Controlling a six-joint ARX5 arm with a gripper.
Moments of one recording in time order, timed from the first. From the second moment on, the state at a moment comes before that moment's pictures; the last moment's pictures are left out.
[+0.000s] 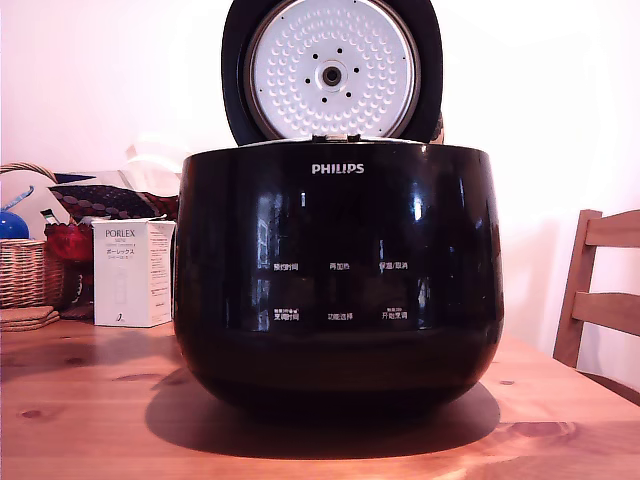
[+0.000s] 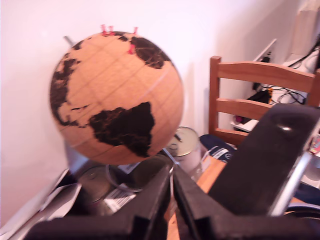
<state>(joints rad) -0.42 1.90 2.30 -0.81 0.38 0.31</state>
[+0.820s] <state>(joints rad) -0.42 1.91 2.31 -0.92 0.38 0.34</state>
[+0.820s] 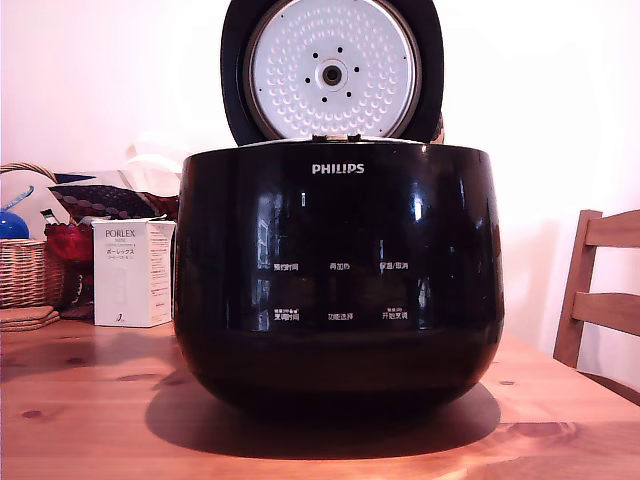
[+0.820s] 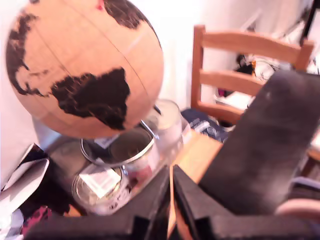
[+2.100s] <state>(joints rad) -0.49 1.91 2.48 -1.35 0.43 0.37</state>
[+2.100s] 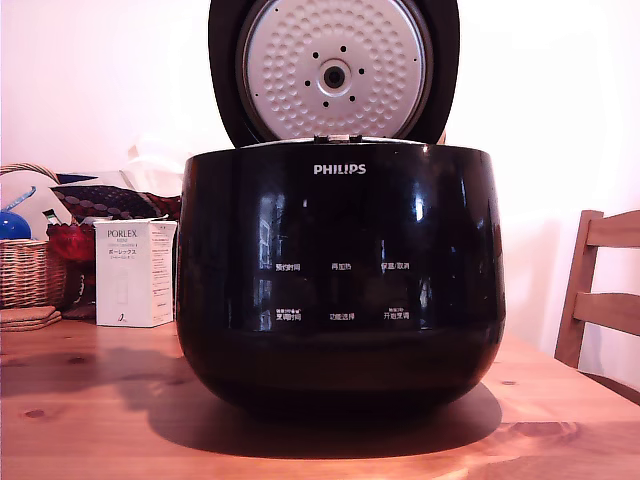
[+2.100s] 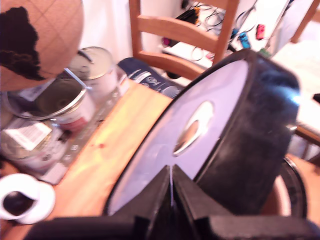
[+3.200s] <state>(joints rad) -0.52 1.97 2.46 -1.36 0.44 0.32</state>
